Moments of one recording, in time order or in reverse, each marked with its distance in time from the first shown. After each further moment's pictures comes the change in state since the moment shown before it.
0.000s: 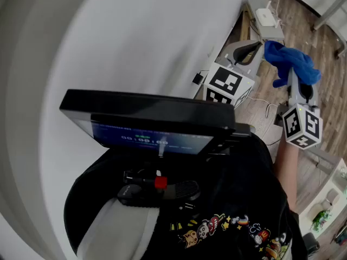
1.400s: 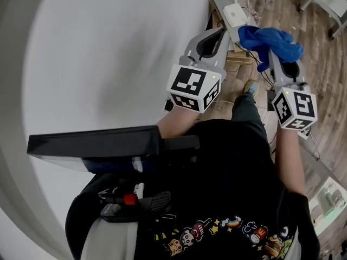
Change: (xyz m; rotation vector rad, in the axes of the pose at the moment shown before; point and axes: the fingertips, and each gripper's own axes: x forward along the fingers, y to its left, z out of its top) left arm 0.300 0.056 -0.020 0.028 0.053 0.056; right arm 0.219 -0.231 -0.024 0.032 0.055 0.113
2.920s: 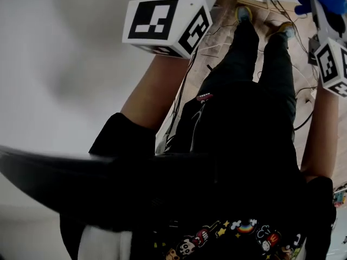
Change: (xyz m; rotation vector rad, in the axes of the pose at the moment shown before) left arm 0.207 0.289 -0.062 -0.065 0.213 0.201; right arm 0.338 -0.107 -0.099 0.013 0.336 0.087
